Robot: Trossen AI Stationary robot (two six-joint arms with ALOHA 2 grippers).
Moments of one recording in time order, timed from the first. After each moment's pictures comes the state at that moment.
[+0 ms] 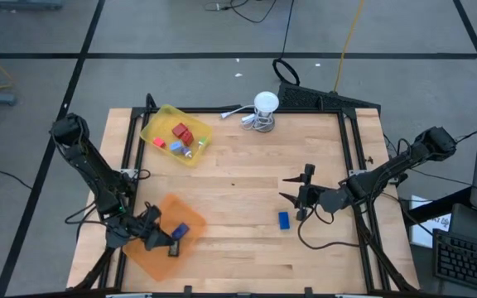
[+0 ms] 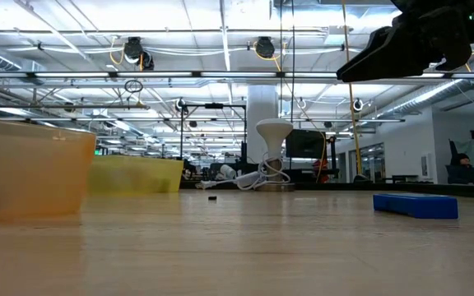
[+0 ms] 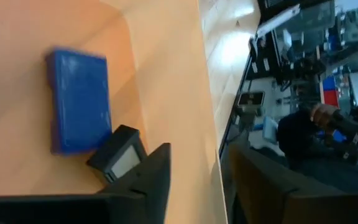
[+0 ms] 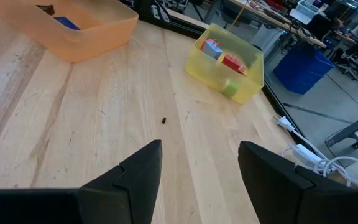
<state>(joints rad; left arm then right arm) -1.10 1.10 0.28 0.20 -0.61 -1.72 0.47 1.10 0.50 0.14 0.73 -0.06</state>
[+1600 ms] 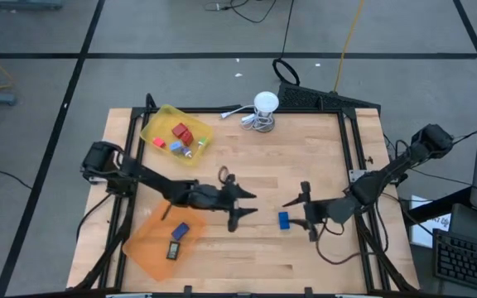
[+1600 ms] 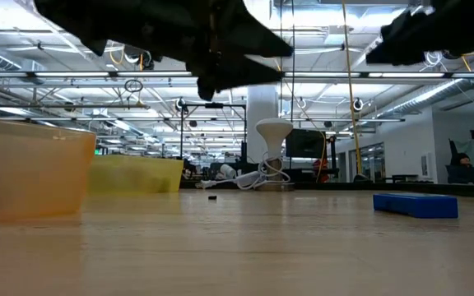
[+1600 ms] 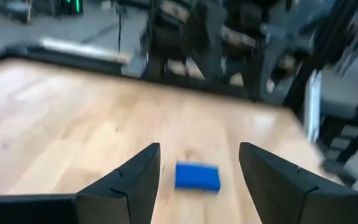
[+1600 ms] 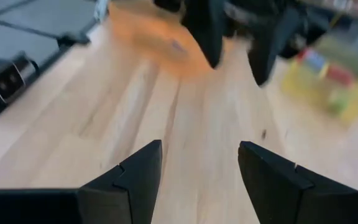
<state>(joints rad) -0.25 1.76 0.86 0.71 -0.24 -0.24 0.60 1.11 0.50 0.20 0.50 0.01</state>
